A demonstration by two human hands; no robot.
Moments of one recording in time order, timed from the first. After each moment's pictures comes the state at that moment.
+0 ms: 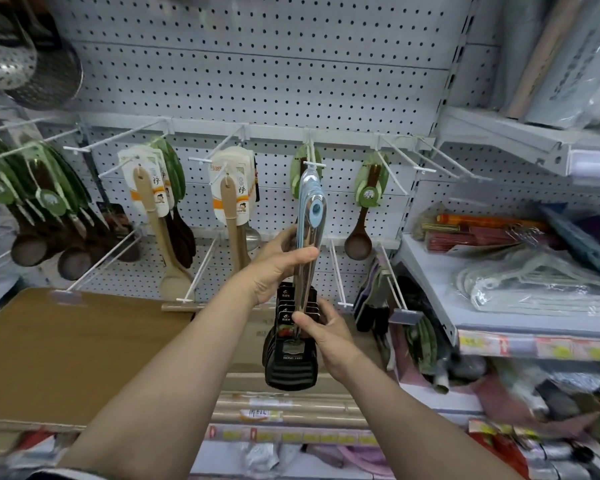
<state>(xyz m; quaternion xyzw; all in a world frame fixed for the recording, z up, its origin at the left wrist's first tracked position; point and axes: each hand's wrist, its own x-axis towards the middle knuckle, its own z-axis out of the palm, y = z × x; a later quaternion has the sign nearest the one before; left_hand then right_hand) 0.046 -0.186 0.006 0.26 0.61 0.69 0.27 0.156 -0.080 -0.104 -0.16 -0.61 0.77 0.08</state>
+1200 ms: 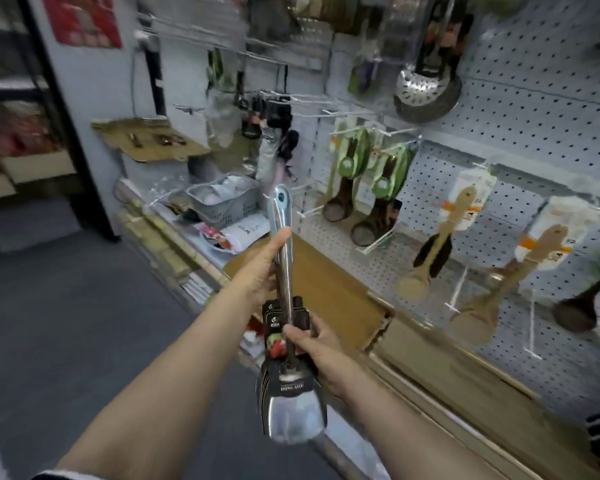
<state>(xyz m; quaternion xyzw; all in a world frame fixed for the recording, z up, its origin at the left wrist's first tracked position) 0.096 -0.689 -0.016 -0.15 0.55 0.83 -0.01 0.140 -0.529 -0.100 0.03 -0.65 0.72 -0.25</state>
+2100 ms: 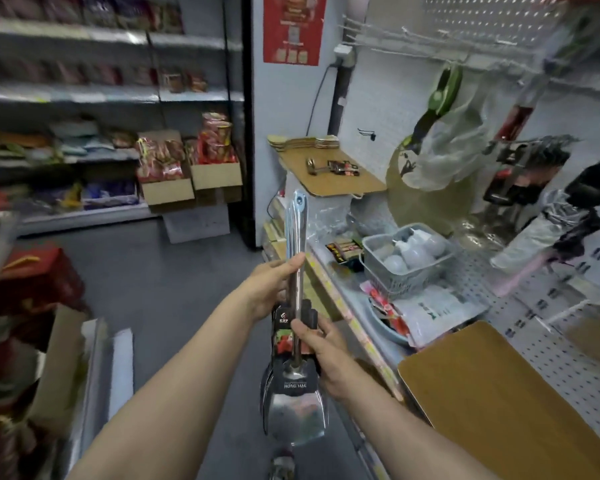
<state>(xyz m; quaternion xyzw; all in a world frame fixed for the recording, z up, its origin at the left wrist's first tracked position) -0.031 -1.221 -0.065 -0.25 0.55 0.79 -0.09 -0.052 -1.059 -0.125 0.10 -0.59 0.70 -0.40</state>
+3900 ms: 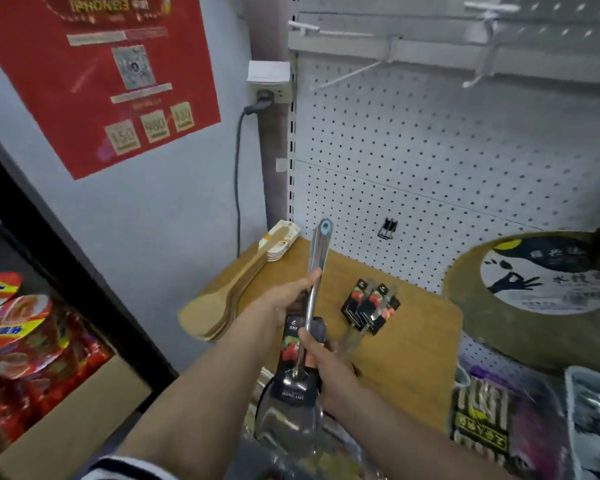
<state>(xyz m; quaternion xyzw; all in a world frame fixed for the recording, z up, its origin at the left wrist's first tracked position) -0.834 -1.779 -0.067 -0.19 0.68 0.66 0.25 -0.737 -1.674 -0.138 -0.26 -0.52 0.79 -0.18</state>
